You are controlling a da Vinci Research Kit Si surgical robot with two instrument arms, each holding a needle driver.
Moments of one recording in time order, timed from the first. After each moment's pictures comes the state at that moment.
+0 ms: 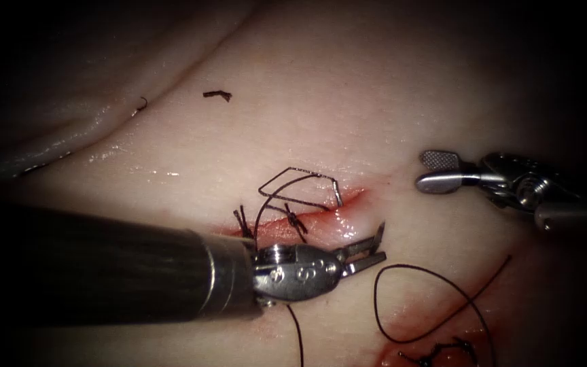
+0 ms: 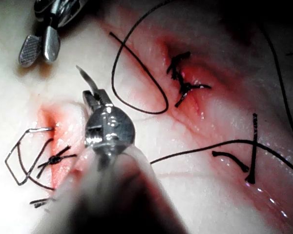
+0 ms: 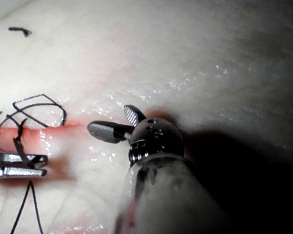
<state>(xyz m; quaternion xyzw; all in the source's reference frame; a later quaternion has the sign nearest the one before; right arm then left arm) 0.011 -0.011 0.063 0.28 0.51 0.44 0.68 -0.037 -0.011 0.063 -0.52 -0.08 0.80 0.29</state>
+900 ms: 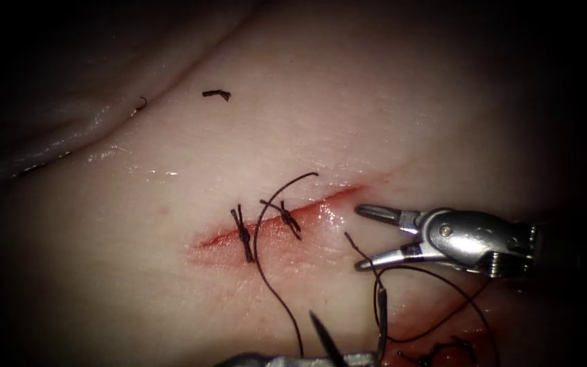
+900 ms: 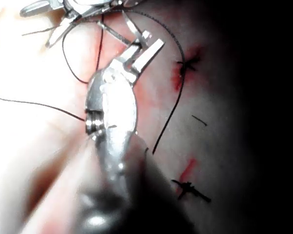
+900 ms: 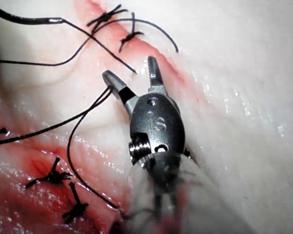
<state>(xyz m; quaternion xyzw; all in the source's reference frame) 0.019 -0.019 0.058 0.13 0.63 0.06 0.76 -0.033 -0.016 0.042 -0.73 -0.17 0.60 0.27</state>
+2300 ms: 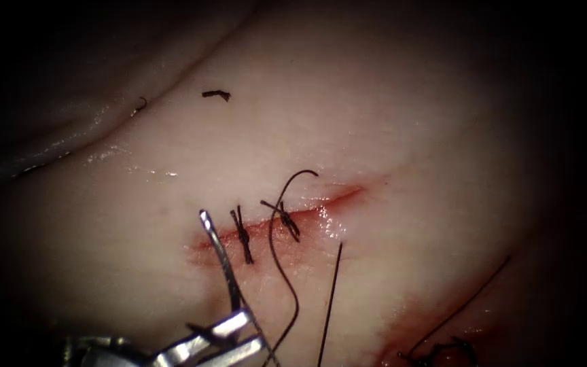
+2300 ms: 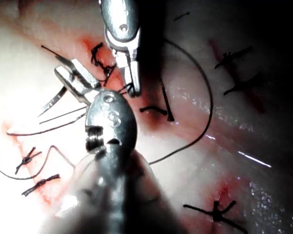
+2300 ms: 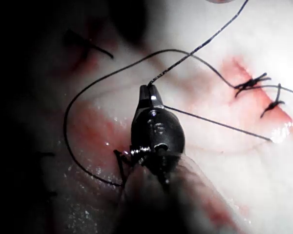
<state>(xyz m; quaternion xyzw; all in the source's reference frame) 0.026 -0.034 0.042 0.16 0.54 0.00 0.83 -0.024 -0.016 0.043 -0.59 0.15 0.76 0.21</state>
